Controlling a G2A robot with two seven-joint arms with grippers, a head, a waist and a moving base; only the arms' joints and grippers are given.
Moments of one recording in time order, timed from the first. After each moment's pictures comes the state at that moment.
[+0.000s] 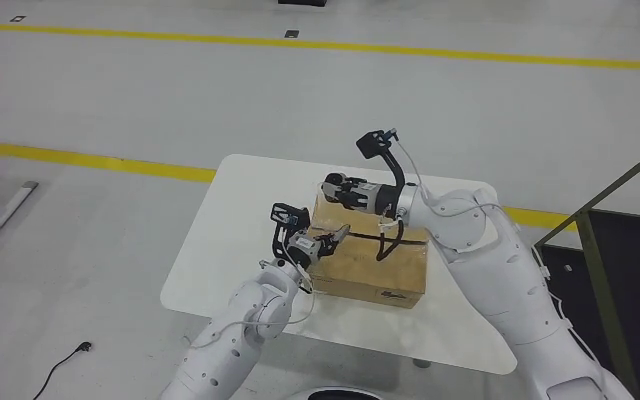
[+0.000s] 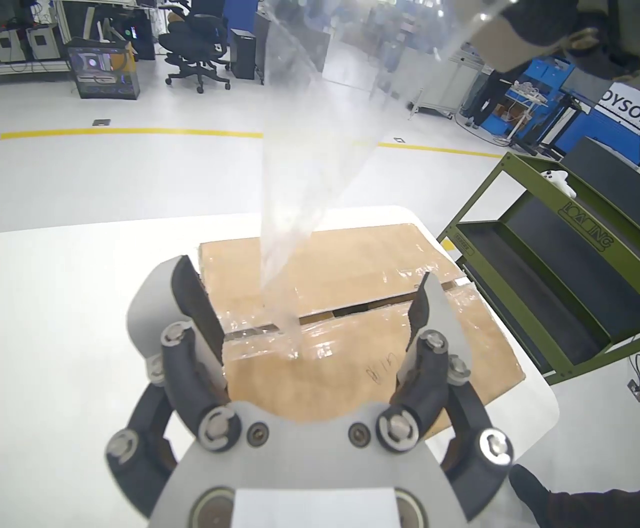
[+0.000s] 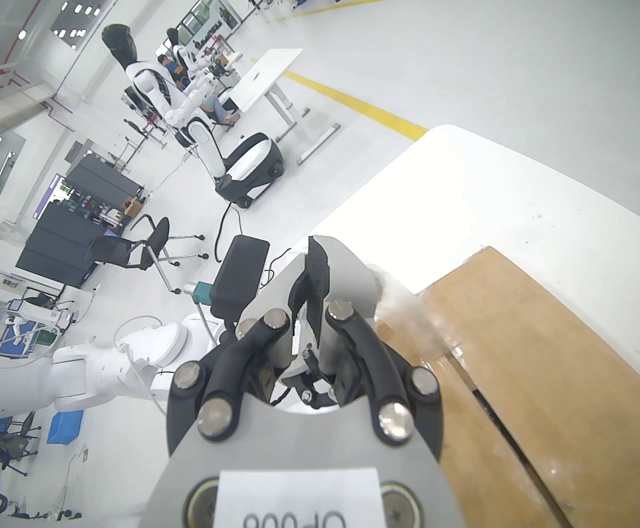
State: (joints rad) left arm 1.08 -1.33 -0.95 -1.48 1.00 0.00 -0.05; right arm -0.73 -1.20 1.05 -1.54 -0.26 -0.16 0.83
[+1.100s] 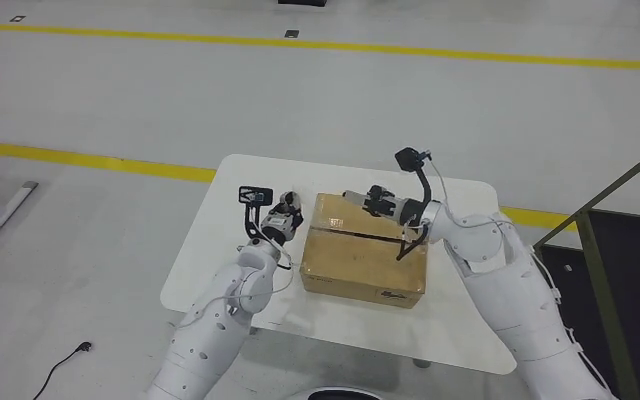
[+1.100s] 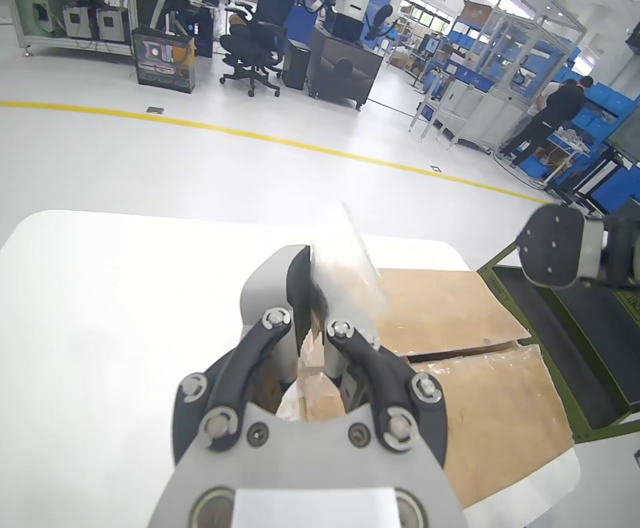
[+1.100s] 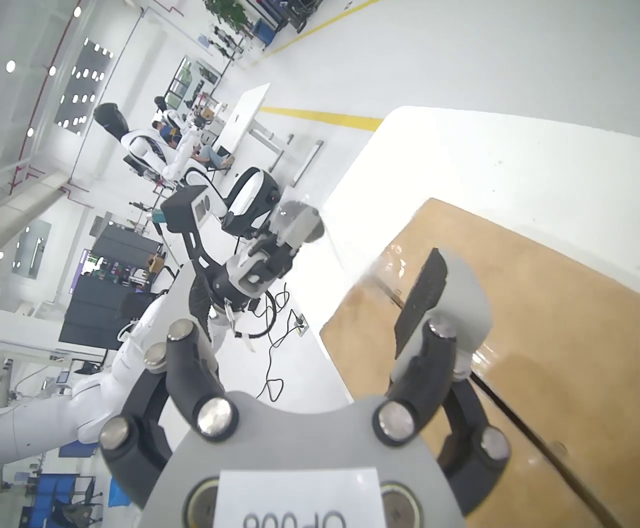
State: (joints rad) left arm 1.03 -1.35 -1.09 -1.36 0.91 0.02 -0.06; right arm -0.89 -1.17 1.18 -1.46 -0.18 -0.14 0.76
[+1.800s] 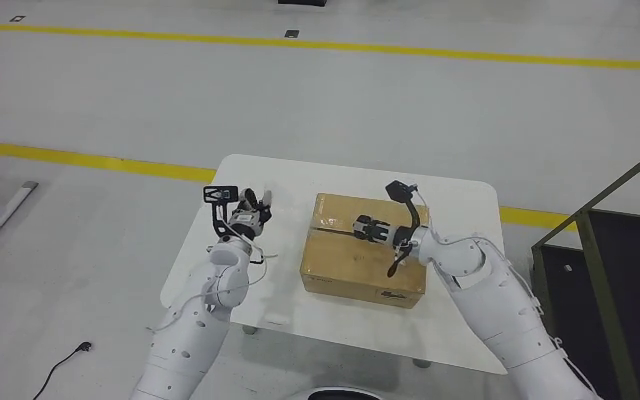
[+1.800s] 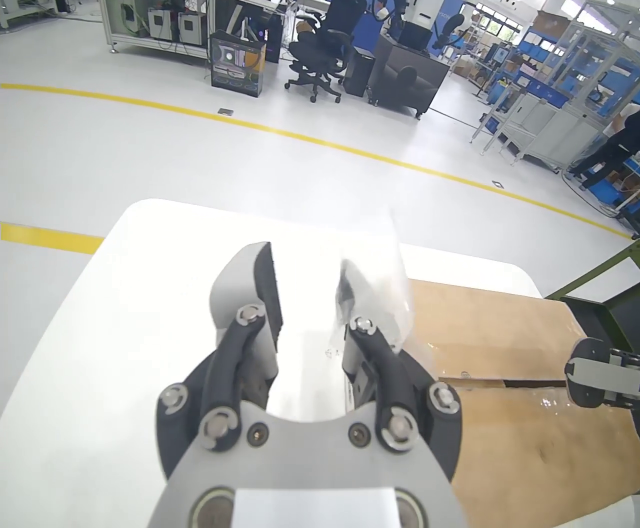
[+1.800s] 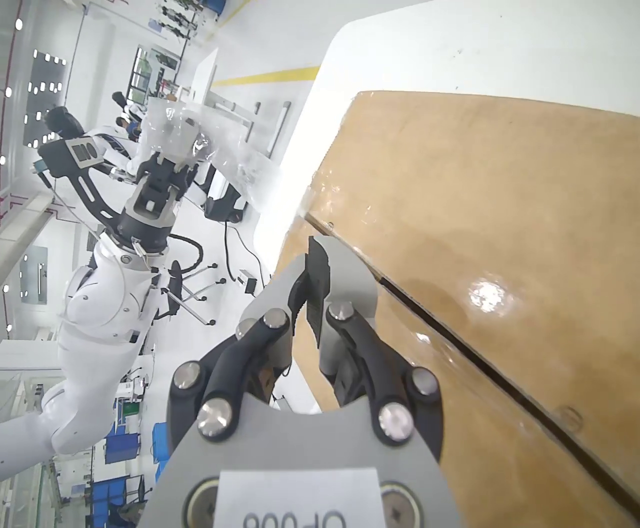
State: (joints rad) left arm 1.06 -1.33 -1.23 -1.36 0.99 0.07 -0.08; right arm -0.91 -1.19 1.09 -1.29 -0.21 -0.14 0.74
